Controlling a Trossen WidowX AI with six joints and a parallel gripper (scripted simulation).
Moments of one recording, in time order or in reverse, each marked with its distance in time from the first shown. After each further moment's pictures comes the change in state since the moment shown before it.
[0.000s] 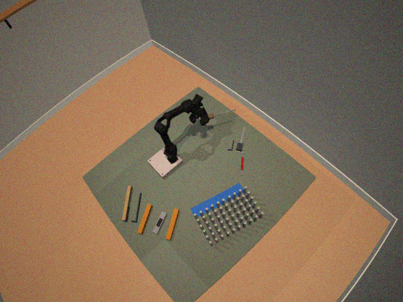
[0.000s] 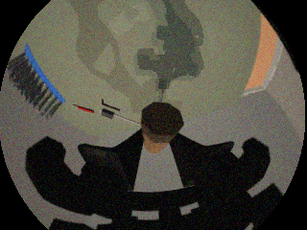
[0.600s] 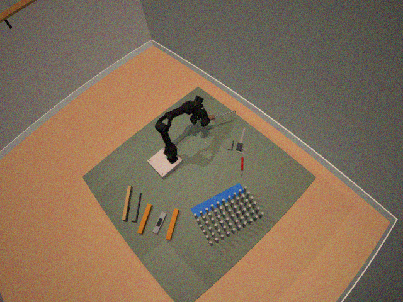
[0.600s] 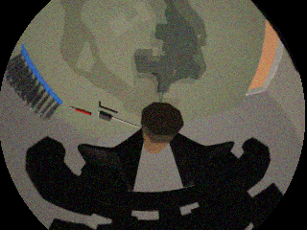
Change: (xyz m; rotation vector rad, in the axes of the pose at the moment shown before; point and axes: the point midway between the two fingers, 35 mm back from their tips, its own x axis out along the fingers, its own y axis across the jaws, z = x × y) arm 0.018 -0.003 0.007 -0.002 -0.001 -0.001
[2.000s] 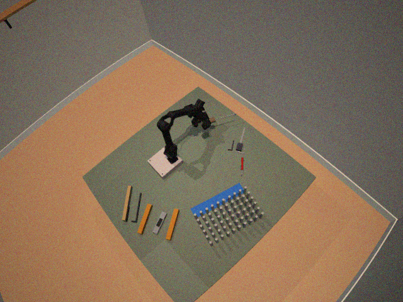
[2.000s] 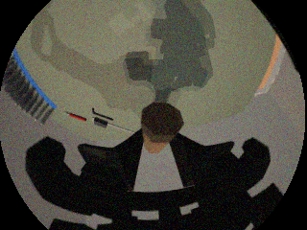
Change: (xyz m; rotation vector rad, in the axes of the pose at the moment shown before) arm 0.039 -0.004 0.020 -0.005 -0.001 -0.003
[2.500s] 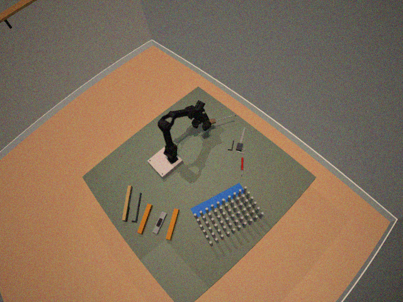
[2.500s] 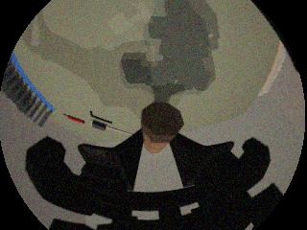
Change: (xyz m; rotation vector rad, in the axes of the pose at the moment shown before) arm 0.013 0.000 0.008 0.000 -0.001 -0.001
